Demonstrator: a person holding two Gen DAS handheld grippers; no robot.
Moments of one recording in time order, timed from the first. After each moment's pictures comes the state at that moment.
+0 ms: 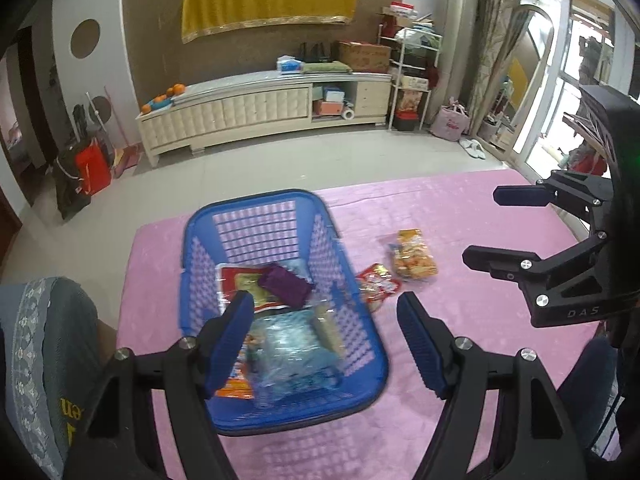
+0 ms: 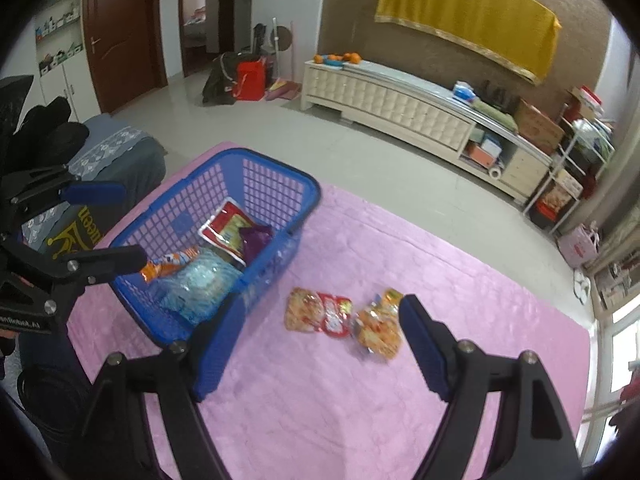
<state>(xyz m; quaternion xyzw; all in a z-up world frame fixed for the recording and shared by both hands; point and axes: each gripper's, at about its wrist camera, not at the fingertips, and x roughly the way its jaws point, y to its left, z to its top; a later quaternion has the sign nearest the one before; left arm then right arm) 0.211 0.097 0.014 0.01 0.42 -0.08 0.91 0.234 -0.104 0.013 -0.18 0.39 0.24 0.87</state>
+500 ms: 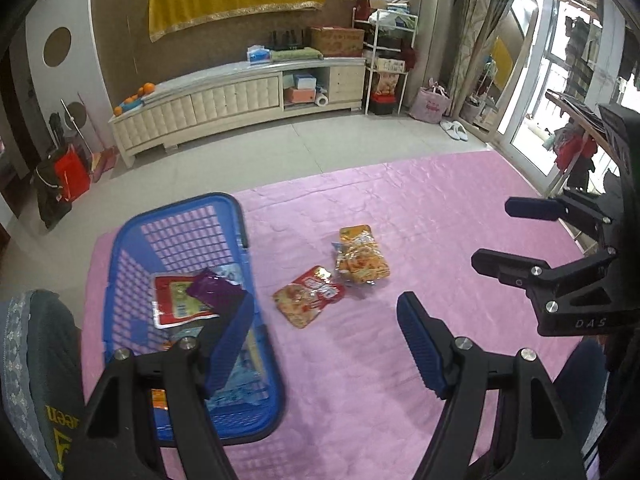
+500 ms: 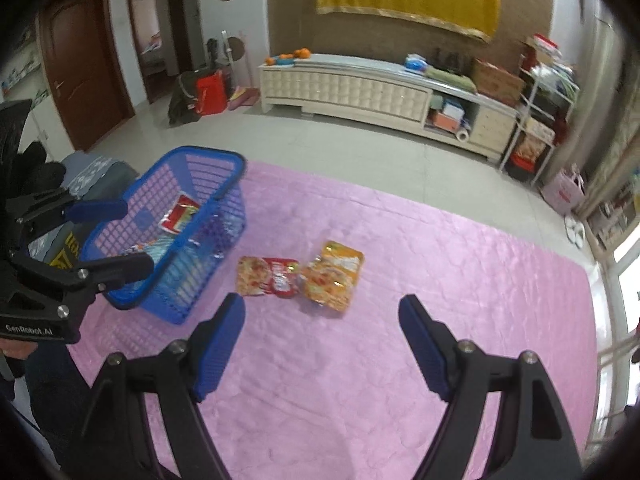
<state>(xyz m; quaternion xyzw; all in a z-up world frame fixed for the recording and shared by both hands) 0.243 0.013 -0.005 0.02 0.44 -0.10 0.89 0.233 -0.199 -0.009 -0.11 0.41 0.19 0.89</state>
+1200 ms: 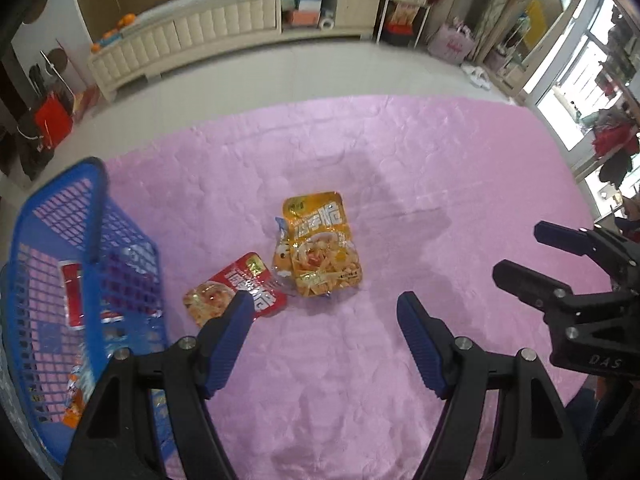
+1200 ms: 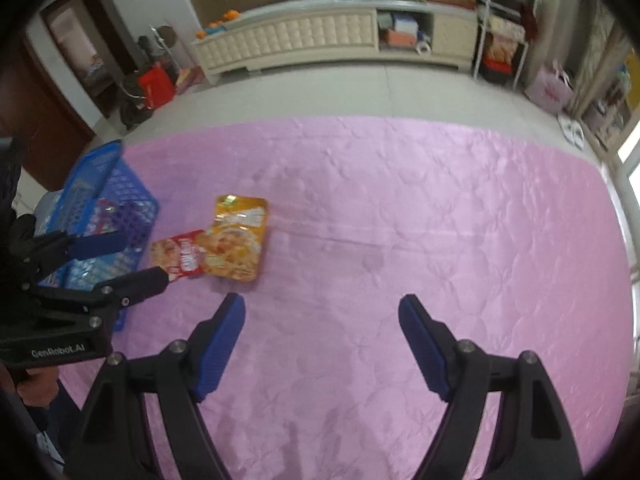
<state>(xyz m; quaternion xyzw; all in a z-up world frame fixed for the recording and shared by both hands) 0.356 -0.071 -0.095 0.01 0.57 -0.07 0.82 0.315 -0.298 -0.094 -0.01 0.52 0.14 0.84</state>
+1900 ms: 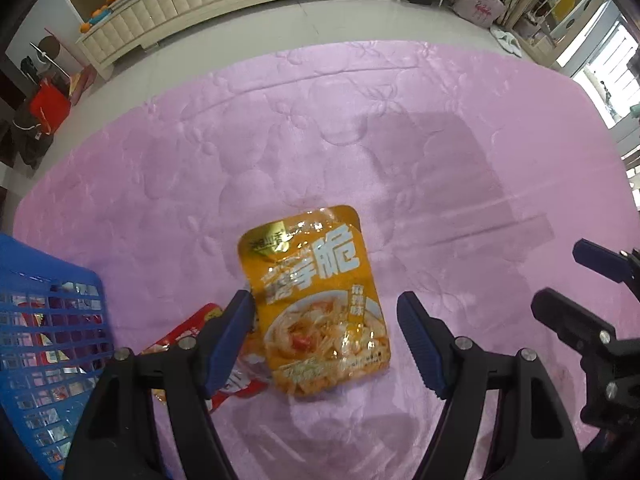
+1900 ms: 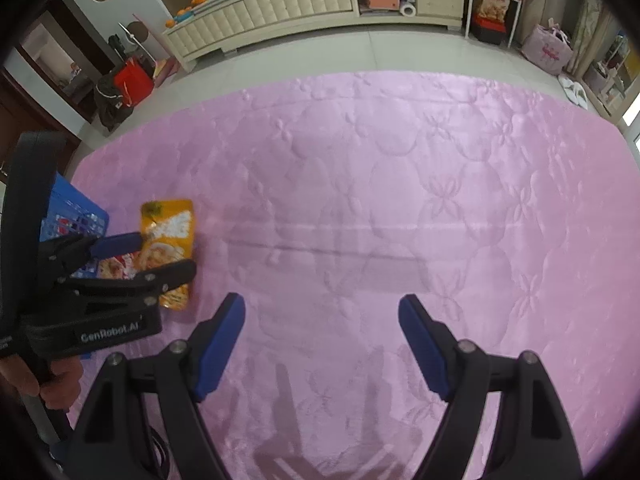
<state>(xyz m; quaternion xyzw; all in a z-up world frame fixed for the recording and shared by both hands) 0.434 -0.098 -0.178 0.03 0.62 -0.04 0.78 0.367 -0.323 -0.148 0.02 0.56 0.12 0.82</state>
